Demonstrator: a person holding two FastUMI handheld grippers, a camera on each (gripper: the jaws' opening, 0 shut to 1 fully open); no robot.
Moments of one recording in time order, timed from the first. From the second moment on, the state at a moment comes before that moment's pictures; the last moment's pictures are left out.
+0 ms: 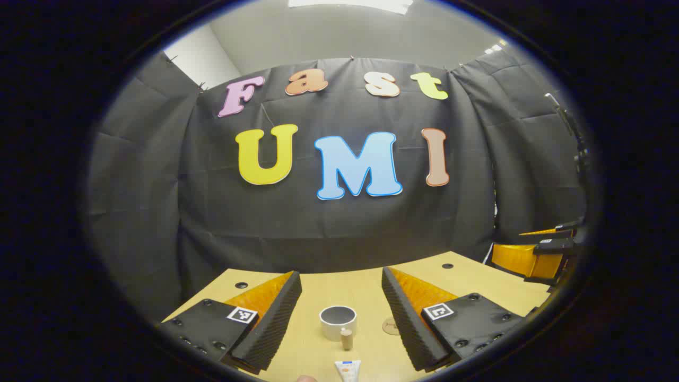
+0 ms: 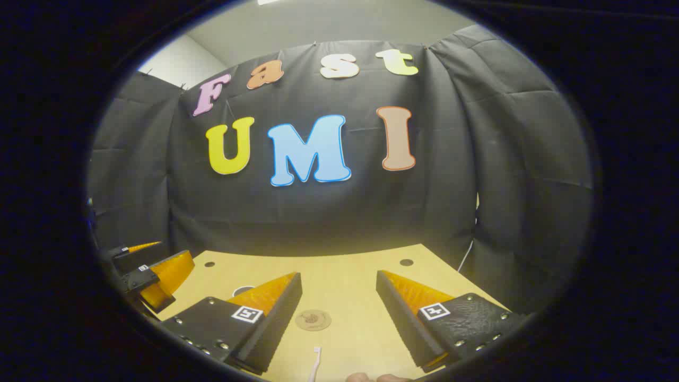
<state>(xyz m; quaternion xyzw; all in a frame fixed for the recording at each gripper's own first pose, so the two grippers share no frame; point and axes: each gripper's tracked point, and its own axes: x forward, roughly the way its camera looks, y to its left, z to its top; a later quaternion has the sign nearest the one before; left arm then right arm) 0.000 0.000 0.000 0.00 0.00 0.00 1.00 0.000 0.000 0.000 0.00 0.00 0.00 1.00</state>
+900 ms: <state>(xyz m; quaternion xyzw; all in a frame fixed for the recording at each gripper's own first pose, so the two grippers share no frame) -0.009 -0.024 -0.155 -0.08 0.24 -0.02 0.97 0.010 0.027 -0.135 -0.01 0.23 0.03 0.97</state>
